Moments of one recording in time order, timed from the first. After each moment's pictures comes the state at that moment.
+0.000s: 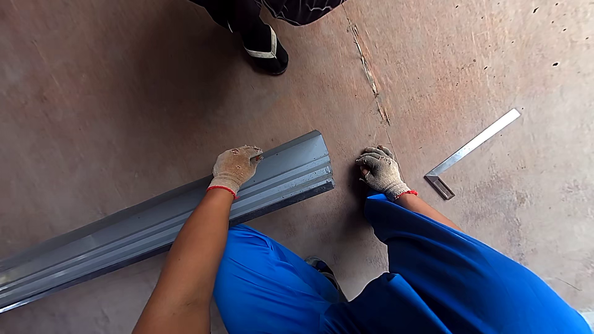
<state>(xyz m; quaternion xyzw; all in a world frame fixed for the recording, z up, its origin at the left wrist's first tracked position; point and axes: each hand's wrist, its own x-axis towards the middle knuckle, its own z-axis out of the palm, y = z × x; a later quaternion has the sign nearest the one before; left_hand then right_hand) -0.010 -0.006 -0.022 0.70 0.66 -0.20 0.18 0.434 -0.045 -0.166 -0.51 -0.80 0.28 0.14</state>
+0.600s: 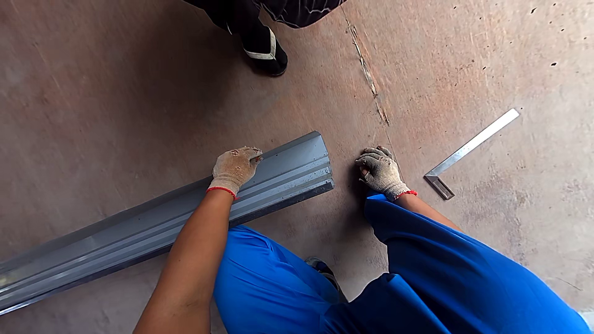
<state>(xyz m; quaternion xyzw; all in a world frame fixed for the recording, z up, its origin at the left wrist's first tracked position) -0.008 -0.006 -0.021 0.70 0.67 -0.20 0.18 0.435 -0.047 -0.167 -0.51 -0.80 0.28 0.14</state>
